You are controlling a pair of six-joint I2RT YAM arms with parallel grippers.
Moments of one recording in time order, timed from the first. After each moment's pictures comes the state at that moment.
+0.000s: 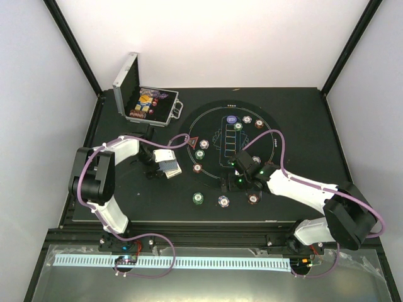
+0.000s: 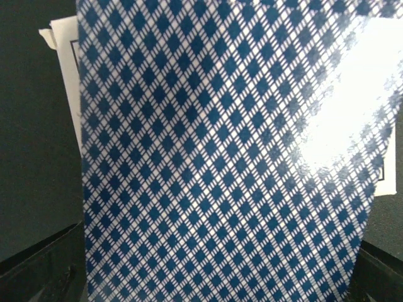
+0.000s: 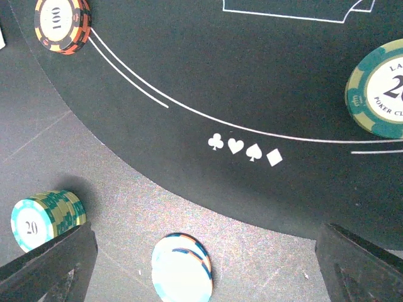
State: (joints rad) left arm -0.16 1.73 0.99 -0.67 0.19 1.08; right arm 0.78 1.36 0.73 -0.46 -0.06 0.68
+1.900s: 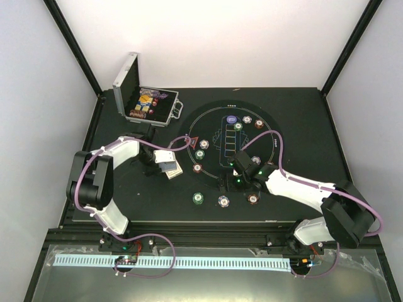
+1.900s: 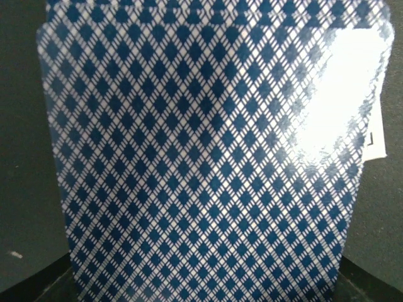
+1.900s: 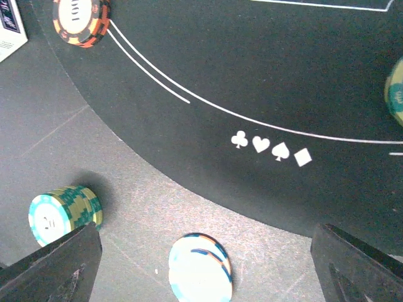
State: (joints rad) left arm -0.19 1.69 0.99 -0.69 0.14 1.11; right arm 0.79 1.37 0.73 -0.42 -0.10 0.69
